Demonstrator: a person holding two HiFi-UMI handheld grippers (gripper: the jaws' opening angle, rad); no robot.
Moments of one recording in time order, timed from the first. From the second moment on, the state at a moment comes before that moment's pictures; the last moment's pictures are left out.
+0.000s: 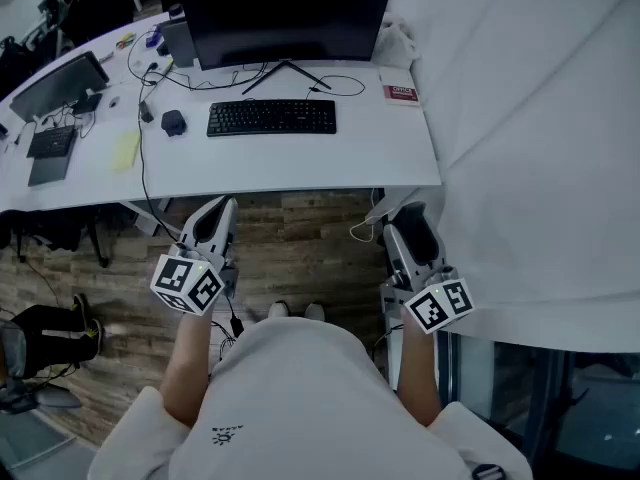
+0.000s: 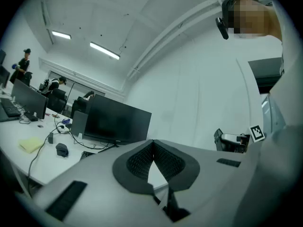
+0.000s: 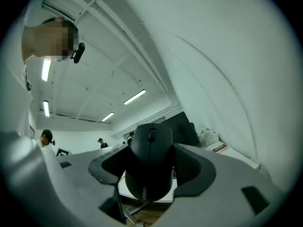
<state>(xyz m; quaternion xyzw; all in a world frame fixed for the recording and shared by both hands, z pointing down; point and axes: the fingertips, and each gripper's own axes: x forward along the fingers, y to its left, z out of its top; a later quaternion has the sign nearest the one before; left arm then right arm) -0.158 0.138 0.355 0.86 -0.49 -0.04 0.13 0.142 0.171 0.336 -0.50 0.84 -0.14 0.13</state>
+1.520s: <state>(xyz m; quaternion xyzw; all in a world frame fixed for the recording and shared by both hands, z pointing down) -0.075 0.137 0.368 0.86 -0.50 0.02 0.10 0.161 0.157 0.362 -0.49 0.86 -0.13 0.09</state>
